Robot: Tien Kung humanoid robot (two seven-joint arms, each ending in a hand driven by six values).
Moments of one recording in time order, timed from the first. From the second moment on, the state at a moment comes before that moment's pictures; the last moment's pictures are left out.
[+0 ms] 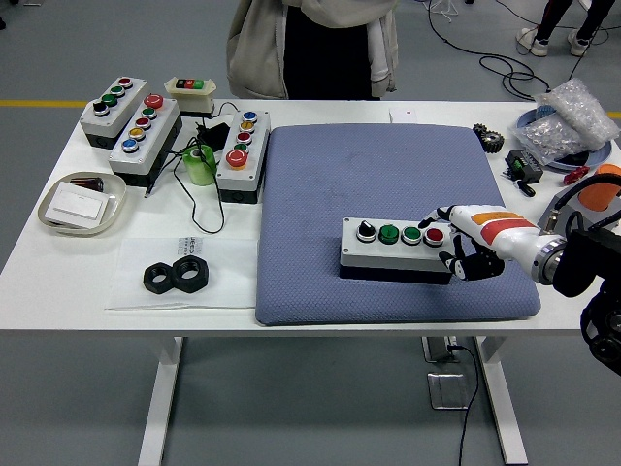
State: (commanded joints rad) left arm -0.07 0.15 -0.03 -0.31 -0.11 0.36 0.15; right arm 0.59 -0.61 0.70 1.65 -1.68 0.11 -0.38
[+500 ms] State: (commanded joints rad) left arm -0.08 0.15 -0.03 -0.31 -0.12 0.36 0.14; right arm 0.62 -0.57 0.67 1.61 -1.69 0.11 -0.38
